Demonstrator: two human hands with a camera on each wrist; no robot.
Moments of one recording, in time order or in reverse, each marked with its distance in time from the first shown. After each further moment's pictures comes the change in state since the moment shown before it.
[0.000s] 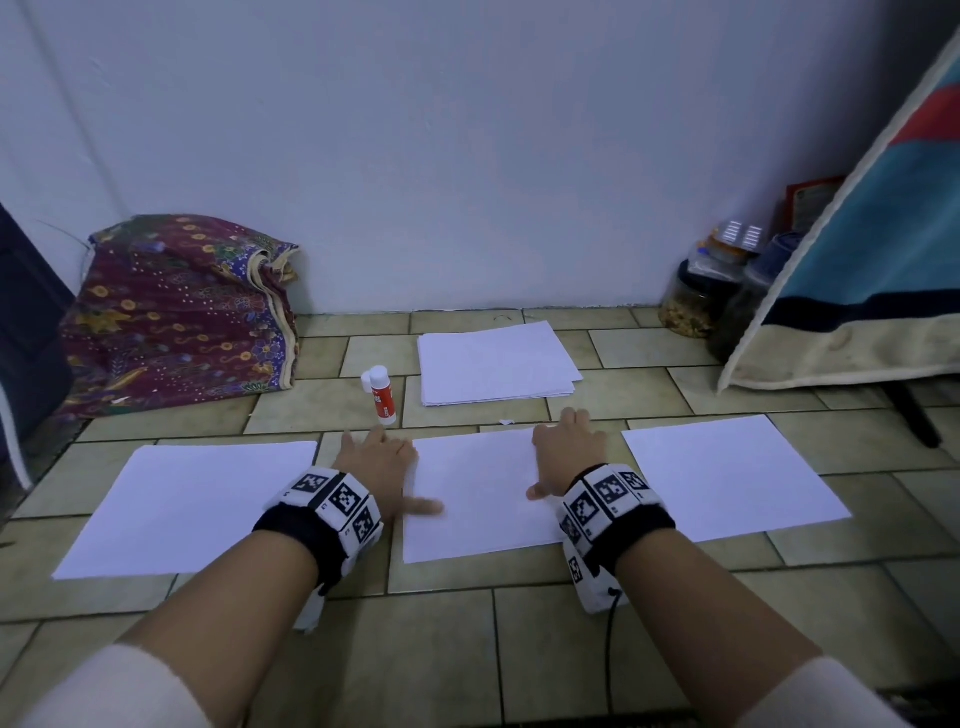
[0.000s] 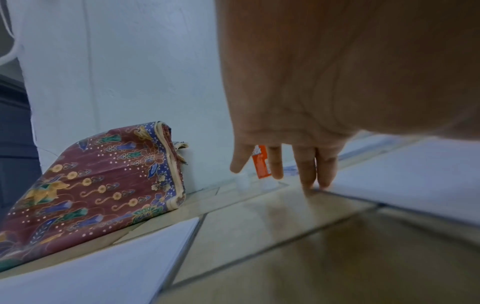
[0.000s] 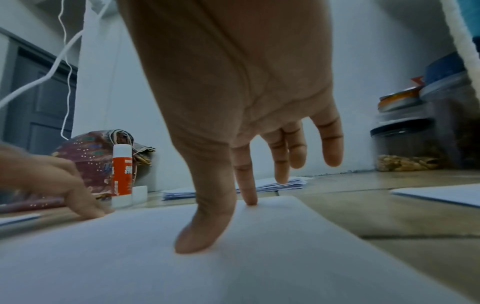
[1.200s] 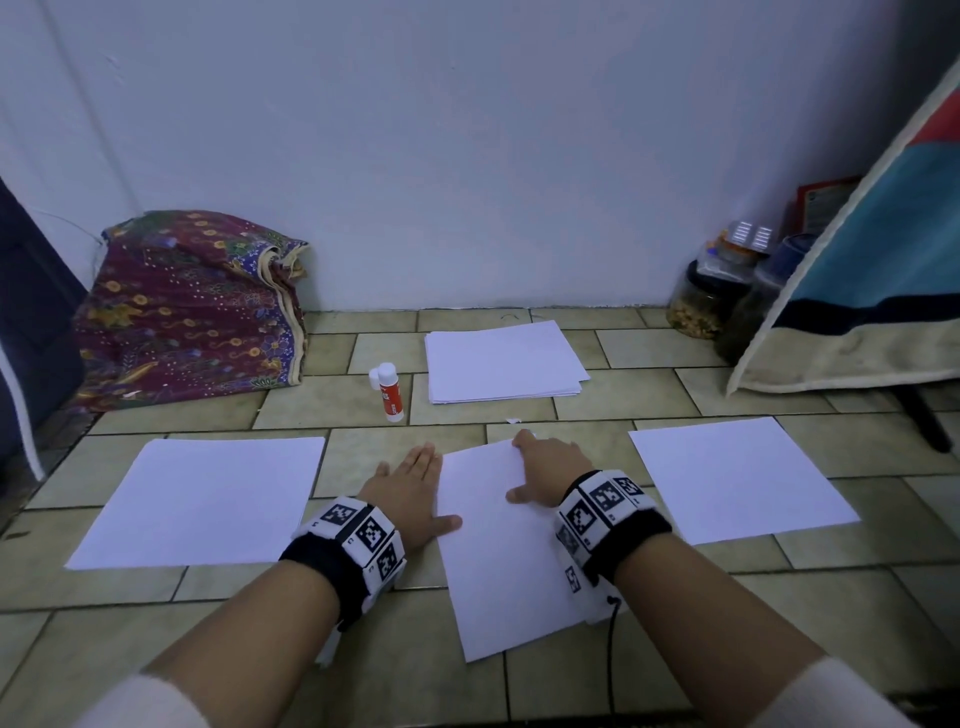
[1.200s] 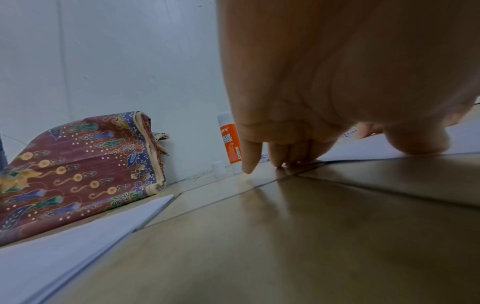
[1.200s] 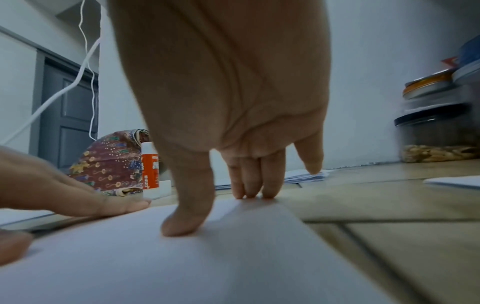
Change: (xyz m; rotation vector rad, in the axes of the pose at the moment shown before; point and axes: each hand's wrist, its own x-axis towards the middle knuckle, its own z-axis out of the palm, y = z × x) left_hand -0.004 0.026 0.027 -0.172 -0.047 0.037; right_hand -0.004 -0.015 0.005 0.256 -0.125 -0.140
